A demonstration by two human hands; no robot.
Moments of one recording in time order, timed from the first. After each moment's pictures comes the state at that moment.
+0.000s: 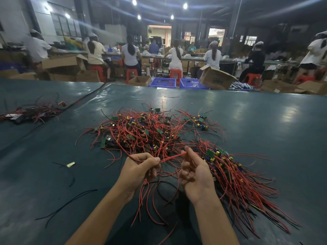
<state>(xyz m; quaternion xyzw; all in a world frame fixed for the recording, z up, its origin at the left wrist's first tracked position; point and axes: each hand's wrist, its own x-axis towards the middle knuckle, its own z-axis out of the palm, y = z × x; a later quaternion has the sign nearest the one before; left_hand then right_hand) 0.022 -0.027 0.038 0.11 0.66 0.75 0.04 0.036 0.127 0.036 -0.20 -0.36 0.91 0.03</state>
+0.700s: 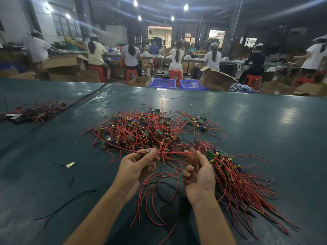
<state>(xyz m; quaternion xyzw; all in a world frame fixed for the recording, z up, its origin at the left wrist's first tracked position) 0.014 -0.030 0.033 0.05 0.52 0.85 0.07 0.036 0.129 0.034 -0.22 -0.33 0.91 0.11</state>
